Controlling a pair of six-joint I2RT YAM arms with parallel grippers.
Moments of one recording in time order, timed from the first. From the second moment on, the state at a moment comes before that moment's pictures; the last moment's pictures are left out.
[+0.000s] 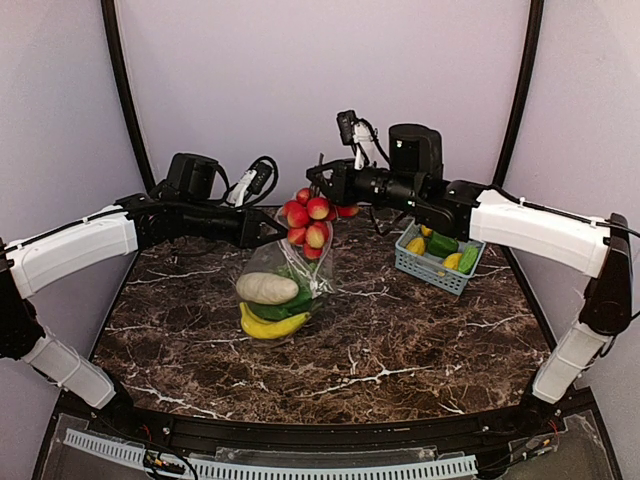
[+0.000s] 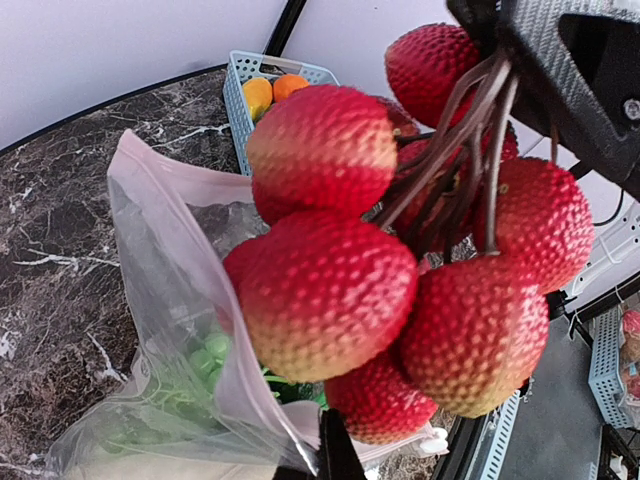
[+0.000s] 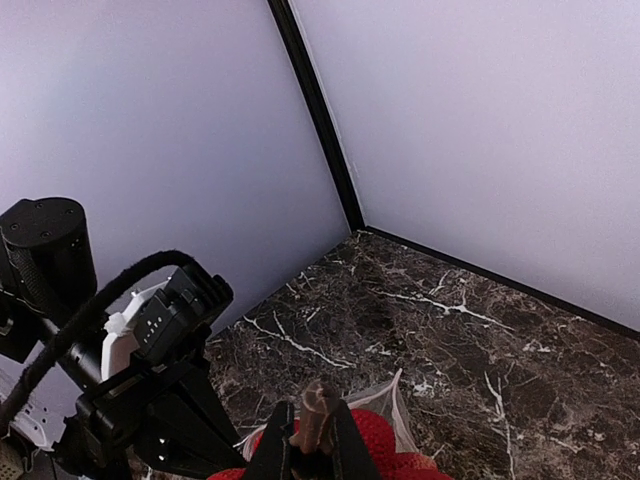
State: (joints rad) left arm -0.63 1.42 1.23 -0.32 0.48 -0.23; right arm 0.87 1.63 1.48 0.05 -0.14 0.31
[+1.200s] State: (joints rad) left arm -0.63 1.42 1.23 -0.33 0.48 -0.23; right arm 0.97 1.84 1.35 0.36 0.04 0.38
